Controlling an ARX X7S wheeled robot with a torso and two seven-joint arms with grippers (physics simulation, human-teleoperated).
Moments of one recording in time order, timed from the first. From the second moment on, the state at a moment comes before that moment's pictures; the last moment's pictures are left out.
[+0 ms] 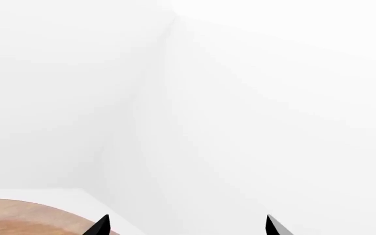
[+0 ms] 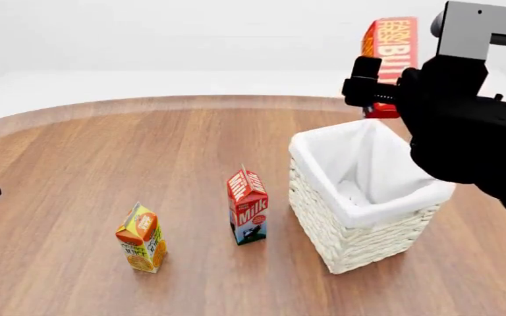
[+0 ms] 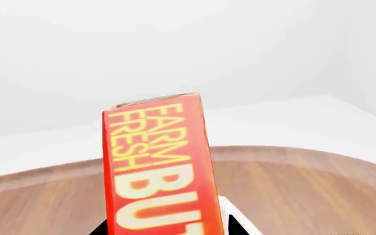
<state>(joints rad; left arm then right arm) 0.08 -0.55 -0.28 0.73 -0.81 0.00 -0.70 1.24 0.64 -0.62 -0.05 1.44 0.74 1.00</state>
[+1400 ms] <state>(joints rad) 0.07 -0.56 -0.27 0.73 -0.82 0.00 -0.70 1.17 0.50 -0.66 0.36 1.24 0.53 0.86</state>
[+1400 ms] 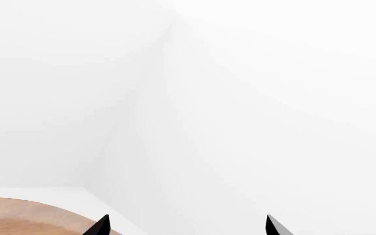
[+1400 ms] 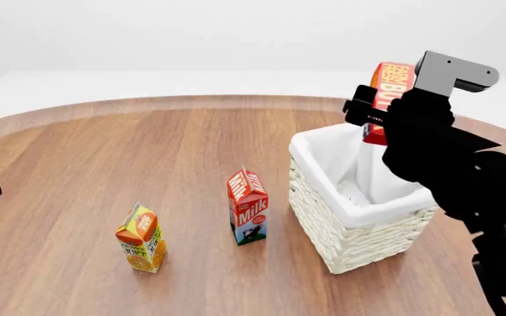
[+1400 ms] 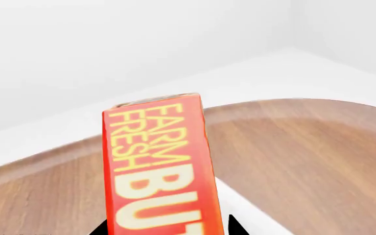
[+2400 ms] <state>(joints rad) 0.07 -0.56 -0.26 0.73 -0.81 0.00 -0.70 1.12 0.43 -0.70 0.52 1.21 0.48 0.76</state>
